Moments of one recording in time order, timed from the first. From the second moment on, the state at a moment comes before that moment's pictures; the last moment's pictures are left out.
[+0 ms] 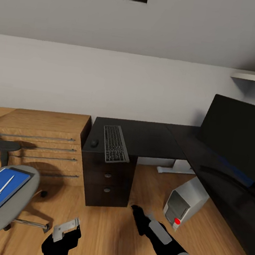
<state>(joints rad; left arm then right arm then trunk) 0.01 0.04 -0.50 -1.48 0.55 0.14 0.88 -0.63 0.03 0.55 -0.46 -1.64 0.09 -0.17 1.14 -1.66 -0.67</state>
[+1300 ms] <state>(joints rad) 0.01 0.00 -0.41 -0.68 0.54 -0.06 0.45 -0.39 0.07 0.61 0.02 -0.57 -0.50 -0.19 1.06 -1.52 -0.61</state>
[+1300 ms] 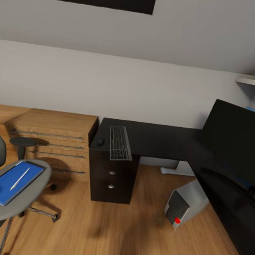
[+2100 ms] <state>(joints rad) 0.01 0.00 -0.41 -0.68 0.54 -0.06 0.45 -0.39 0.07 0.61 0.02 -0.57 -0.51 -0.19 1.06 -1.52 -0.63</state>
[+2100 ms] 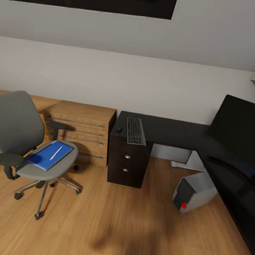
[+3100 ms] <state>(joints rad) 0.01 0.00 -0.41 -0.67 0.54 -0.06 0.44 -0.39 0.07 0.61 0.02 -0.57 -0.51 -0.19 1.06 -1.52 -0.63</state>
